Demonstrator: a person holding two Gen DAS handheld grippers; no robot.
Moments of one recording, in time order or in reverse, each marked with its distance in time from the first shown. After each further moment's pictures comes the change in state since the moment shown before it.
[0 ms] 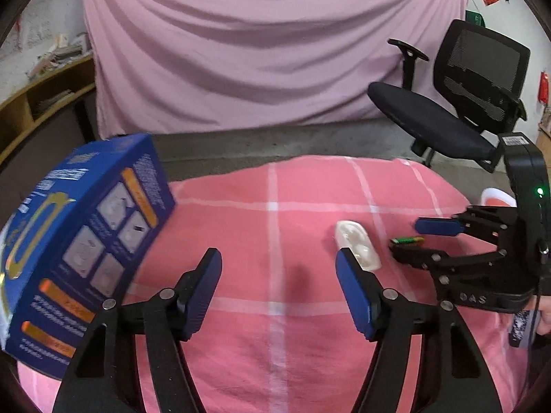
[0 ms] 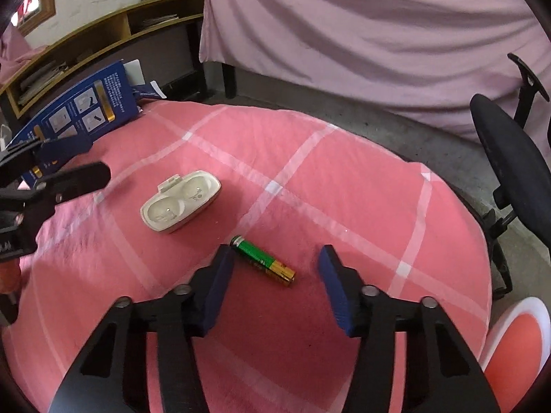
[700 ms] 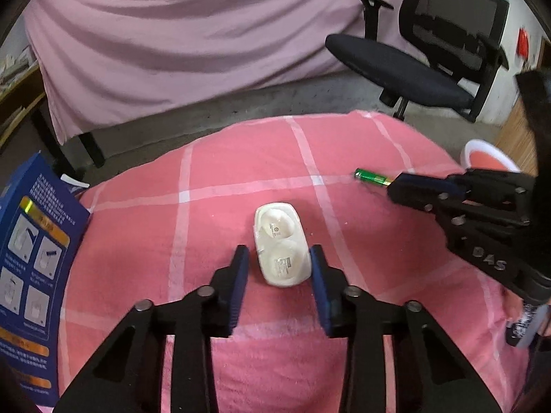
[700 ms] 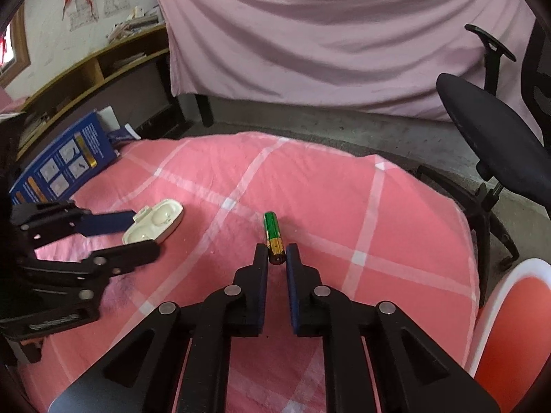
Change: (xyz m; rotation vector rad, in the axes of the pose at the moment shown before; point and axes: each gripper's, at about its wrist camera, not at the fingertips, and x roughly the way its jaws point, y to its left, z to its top) left arm 0.045 -0.052 0.021 0.153 0.170 -0.048; right arm -0.022 -0.029 -0.003 0.157 -0.104 -0.032
